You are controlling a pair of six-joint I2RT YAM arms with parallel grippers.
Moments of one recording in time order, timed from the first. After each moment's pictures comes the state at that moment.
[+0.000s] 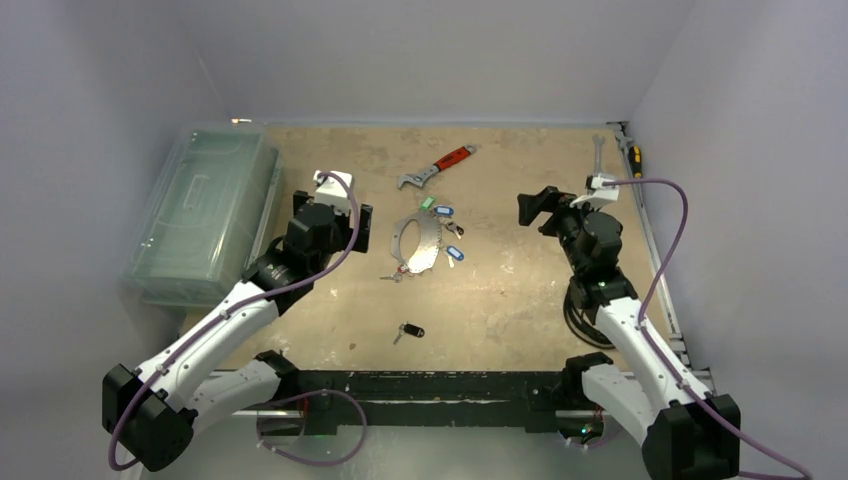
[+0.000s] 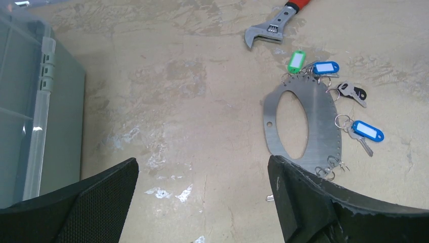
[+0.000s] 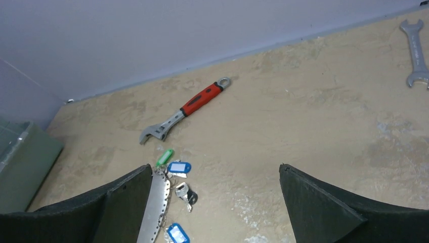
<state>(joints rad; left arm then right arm) -0.58 0.98 0.79 -0.23 -0.40 -0.10 0.20 0.90 0.55 0.26 0.06 0.42</state>
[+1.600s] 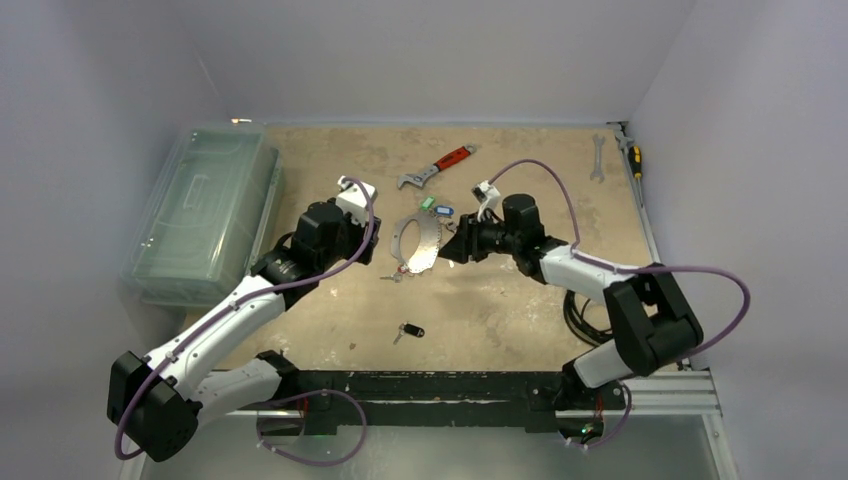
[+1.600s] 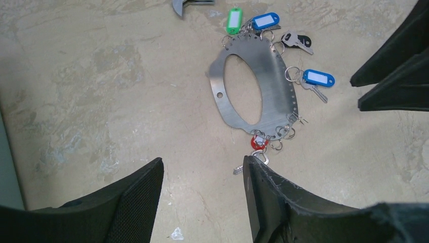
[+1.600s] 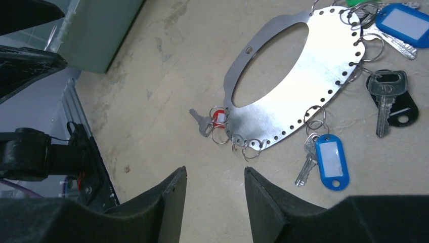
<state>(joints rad) -0.58 1.03 0.79 -0.27 -0.13 -0.04 0.46 1.47 0.71 0.26 -0.57 0.42</state>
